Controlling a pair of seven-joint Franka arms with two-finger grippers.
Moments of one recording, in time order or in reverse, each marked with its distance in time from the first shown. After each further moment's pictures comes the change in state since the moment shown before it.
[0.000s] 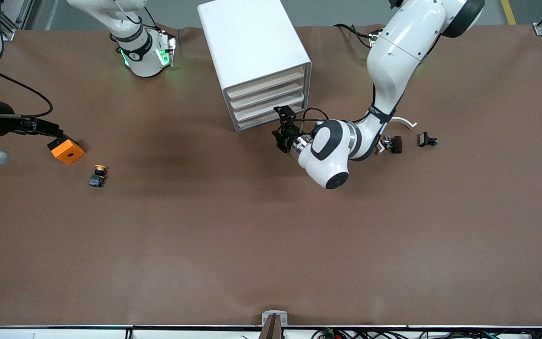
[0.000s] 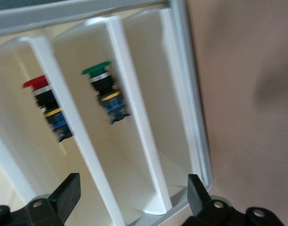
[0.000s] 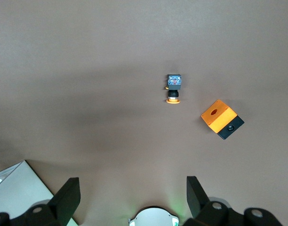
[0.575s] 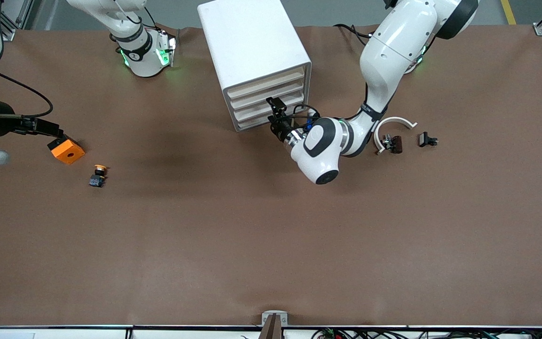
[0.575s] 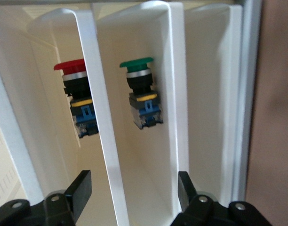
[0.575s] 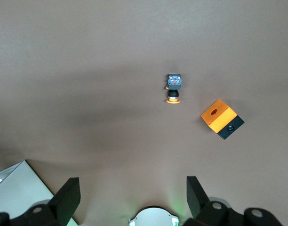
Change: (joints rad) left arm -0.039 0.030 -0.001 0.000 -0.051 -0.073 -0.156; right arm 0.000 0.000 0.000 0.000 0.000 0.000 0.000
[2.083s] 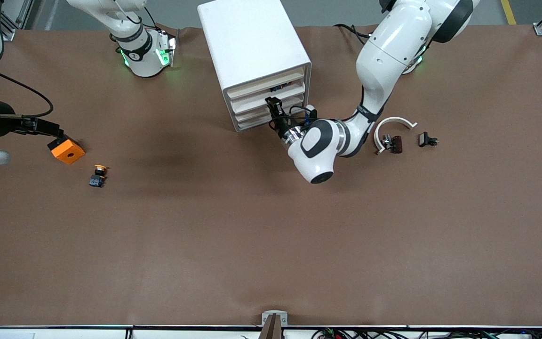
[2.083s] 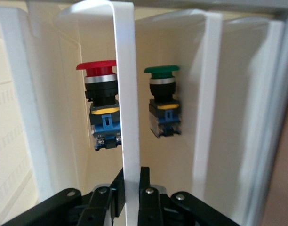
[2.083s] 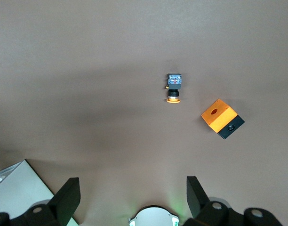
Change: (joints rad) left arm 0.016 0.020 0.012 0.023 -0.026 -0.063 -0.100; right arm 0.000 0.001 0.000 0.000 0.000 -0.002 0.000
